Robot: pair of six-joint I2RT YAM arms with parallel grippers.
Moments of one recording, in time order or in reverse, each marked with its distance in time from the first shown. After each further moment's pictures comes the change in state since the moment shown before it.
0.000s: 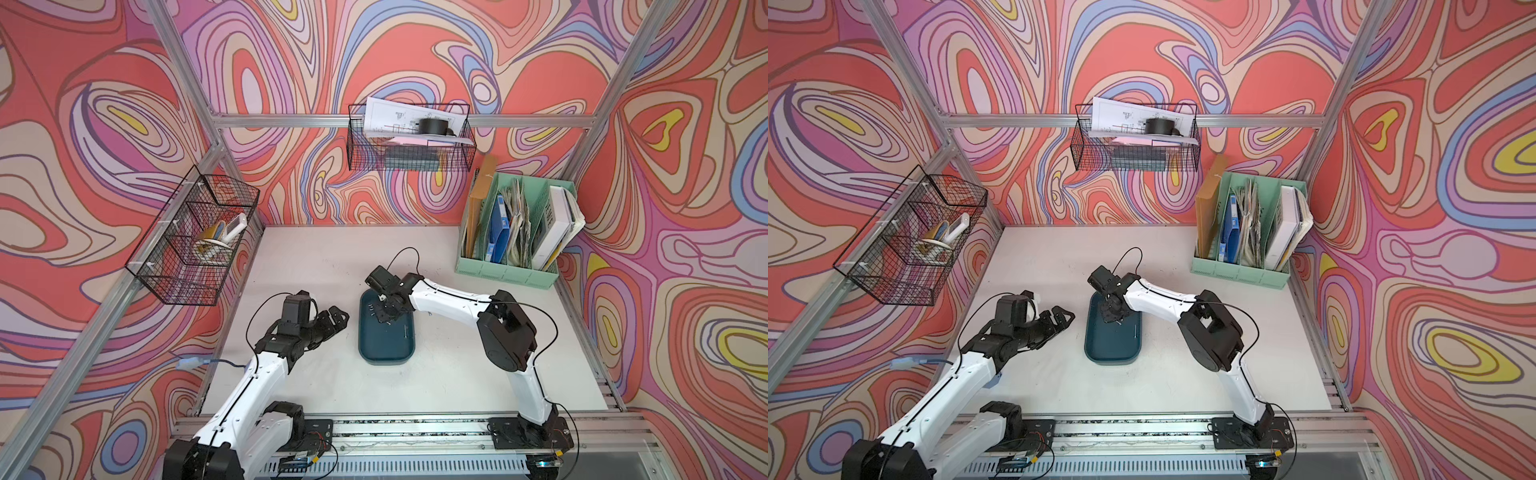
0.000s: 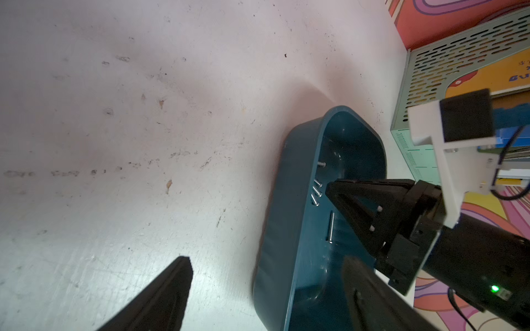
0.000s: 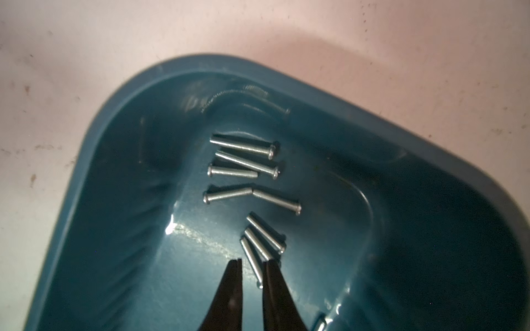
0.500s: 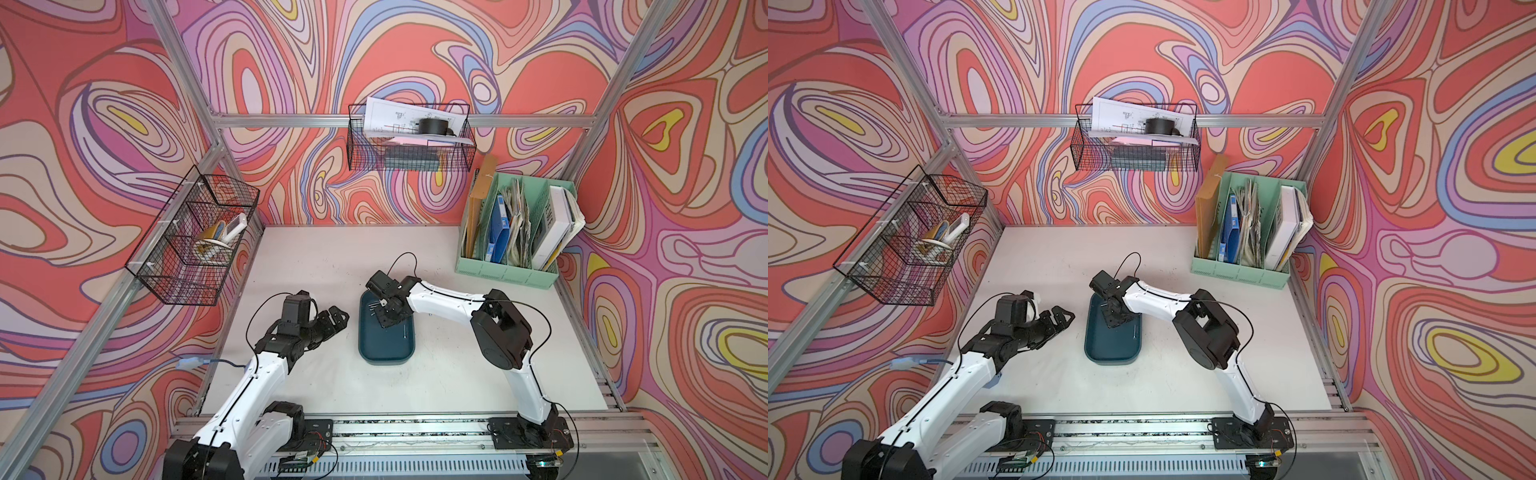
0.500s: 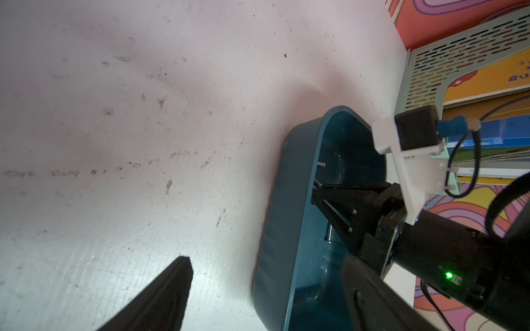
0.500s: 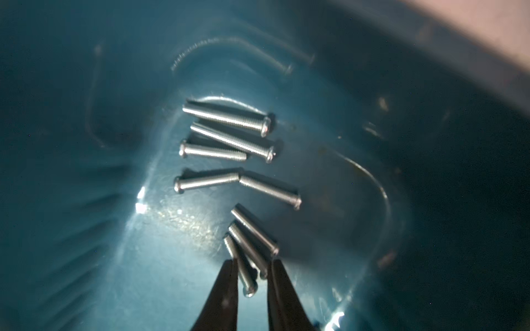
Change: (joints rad) left arm 0.000 0.000 0.000 0.000 0.000 0.000; right arm -0.003 0.039 -0.013 -0.014 -0.005 -0.030
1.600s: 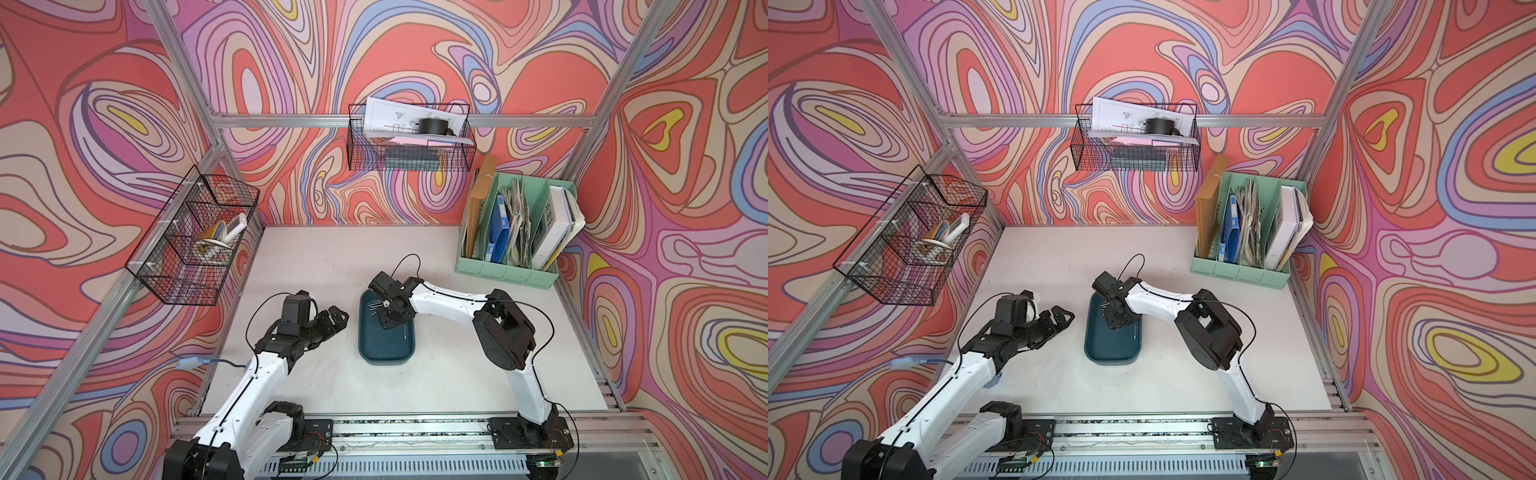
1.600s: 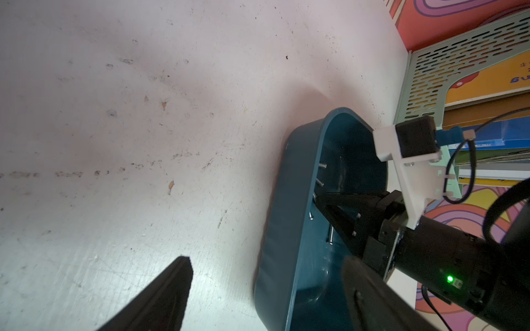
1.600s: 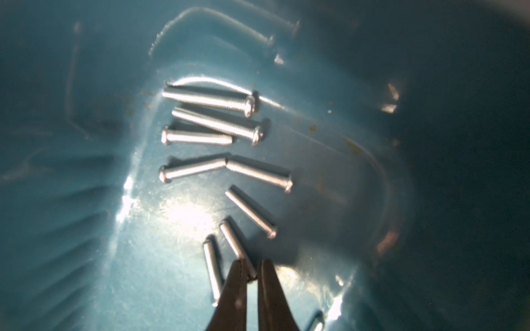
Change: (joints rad) left arm 0.000 -0.001 0.000 0.000 -0.007 0.000; right arm -0.006 -0.024 -0.042 0.010 -0.023 0.062
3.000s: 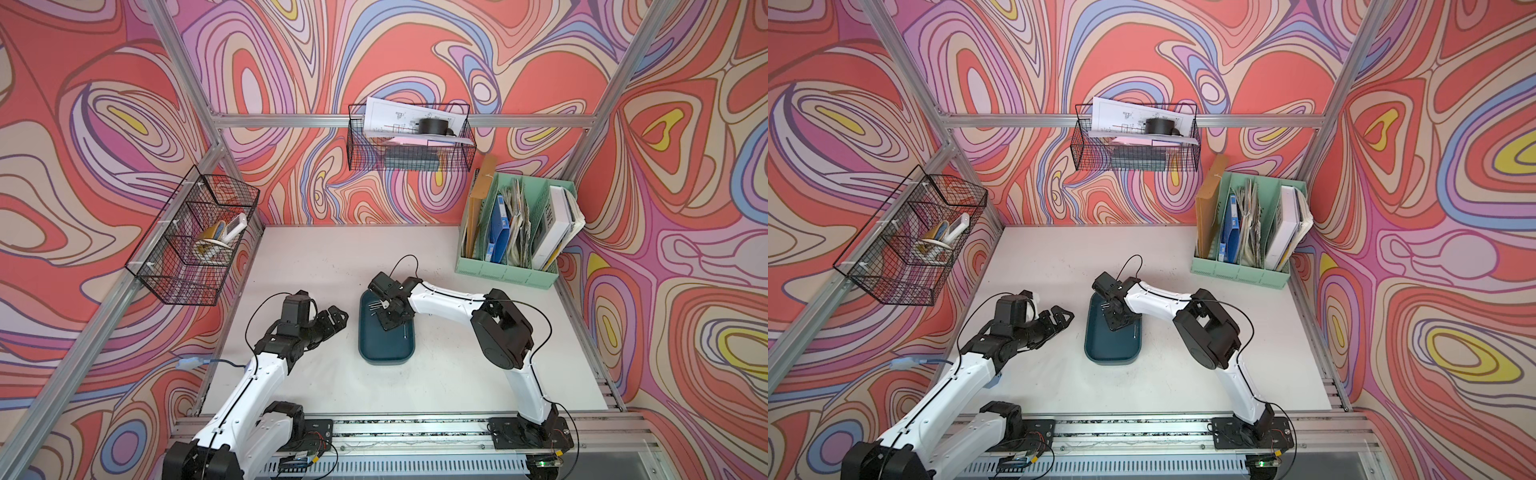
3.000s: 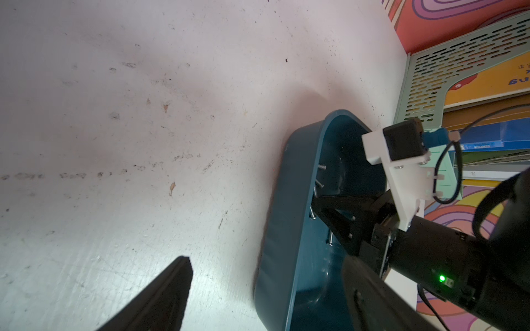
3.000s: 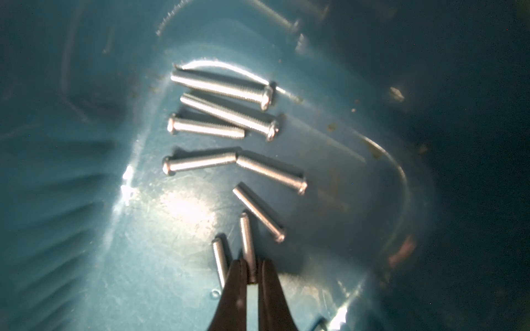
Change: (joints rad) left arm 0.000 -0.008 0.000 -0.001 -0.007 0.000; right arm 0.000 0.010 0.013 -0.015 -0.023 -0.064
